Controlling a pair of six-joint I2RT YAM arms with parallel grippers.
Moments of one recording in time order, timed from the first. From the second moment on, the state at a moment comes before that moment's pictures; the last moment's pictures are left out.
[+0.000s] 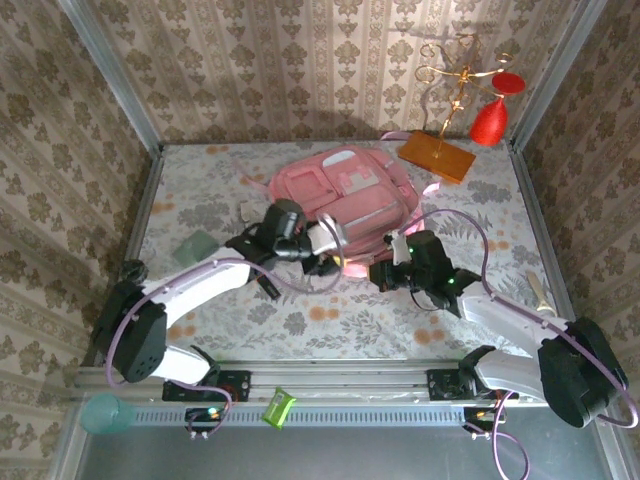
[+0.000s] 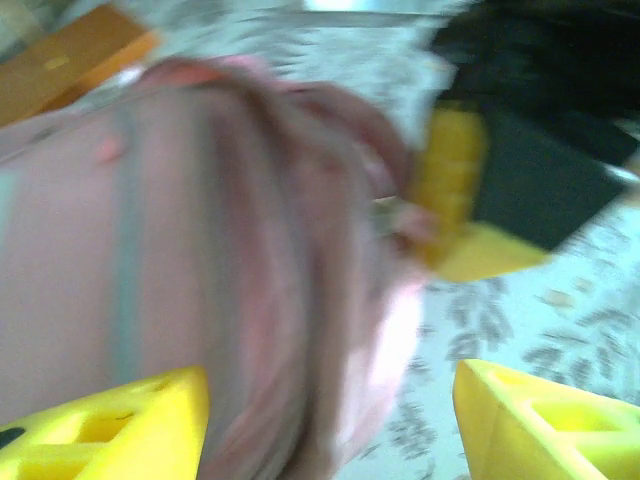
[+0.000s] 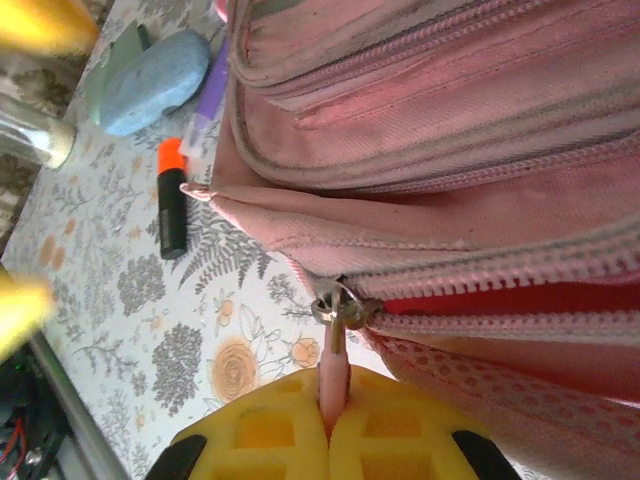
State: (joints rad) left arm -0.77 1.44 0.92 -0.14 0.49 0.57; right arm 0.50 1.16 0.54 -0.05 -0.38 0.44
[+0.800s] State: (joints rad) left arm -0.72 1.60 0.97 -0.25 0.55 0.96; right arm 0.38 1.10 0.57 -0.27 -0.31 0.43
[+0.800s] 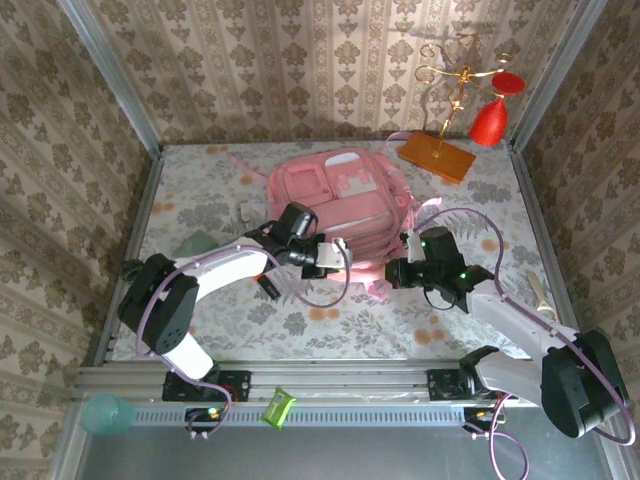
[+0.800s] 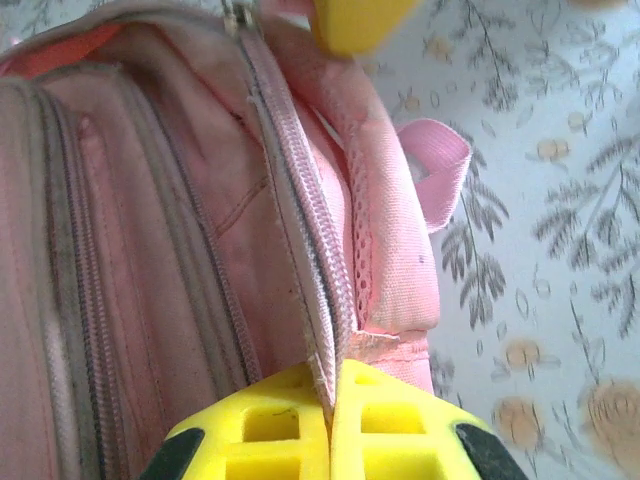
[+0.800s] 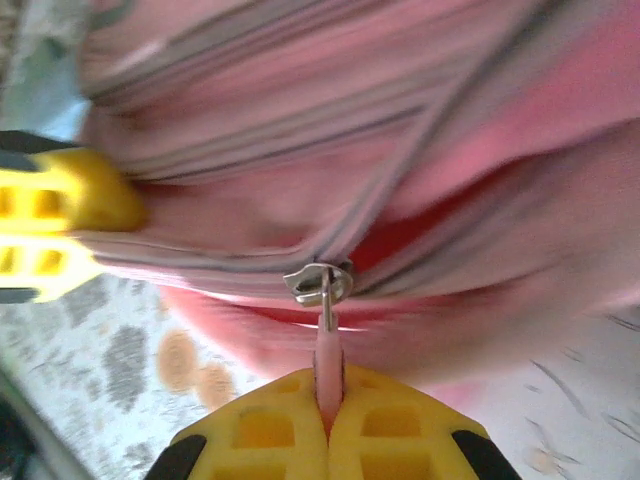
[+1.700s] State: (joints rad) left arm -0.85 1.56 1.01 -0.19 0.42 0.69; right arm 0.46 1.20 0.62 -0.14 -0.45 0.42
